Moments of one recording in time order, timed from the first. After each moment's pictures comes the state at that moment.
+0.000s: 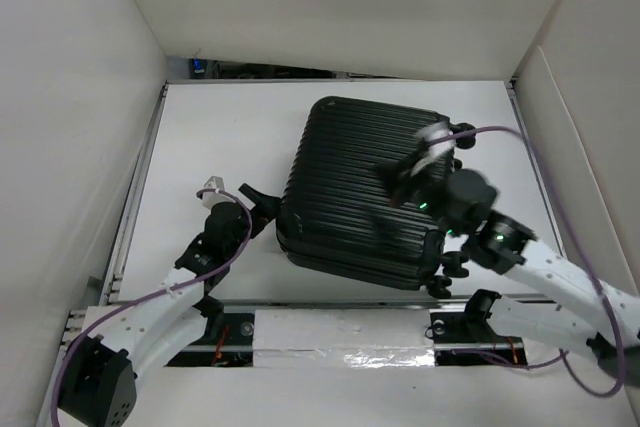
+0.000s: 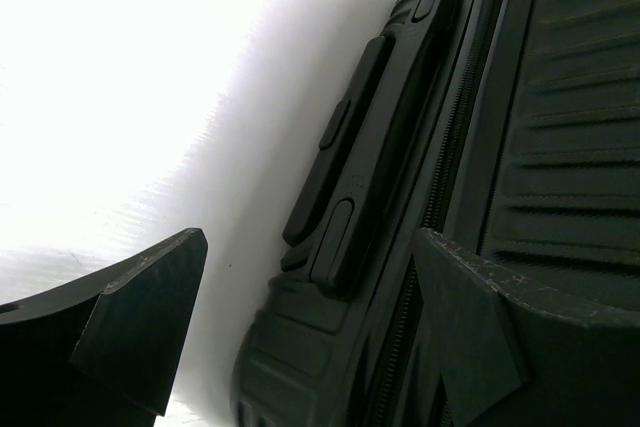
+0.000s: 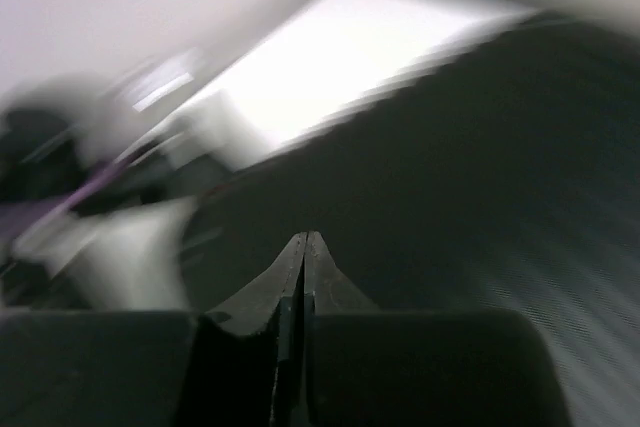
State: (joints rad) left arm -0.47 0.76 0.27 0.01 -0.19 -1.04; right arm 1.07 0.98 0.90 -0.01 0.17 0.22
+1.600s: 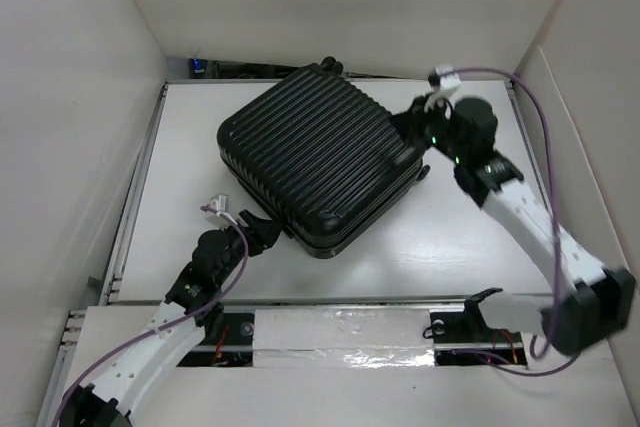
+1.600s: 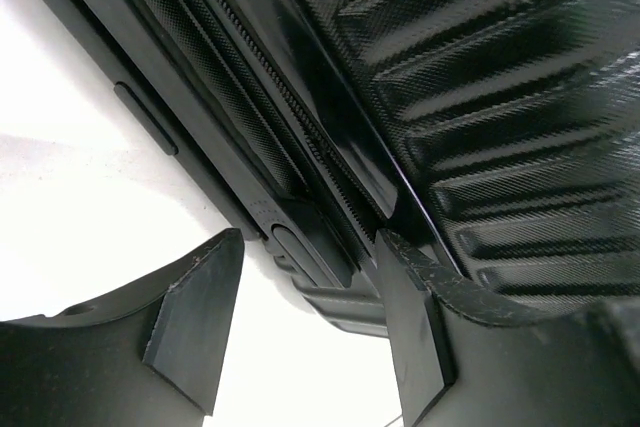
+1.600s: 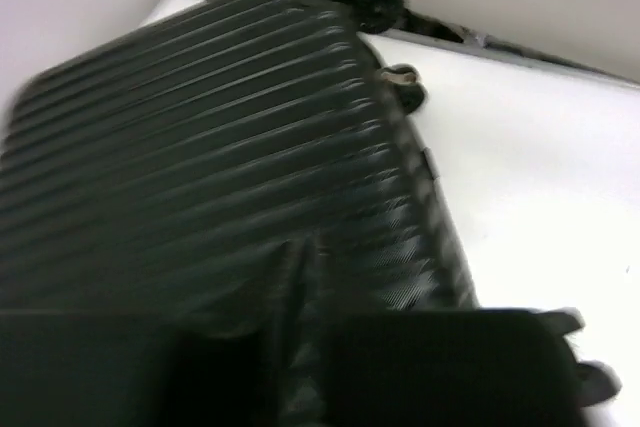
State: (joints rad) left arm -0.48 0.38 0.07 0.01 -0.01 -0.88; right arm 0.36 1.37 1.26 -0.08 -0.23 0.18
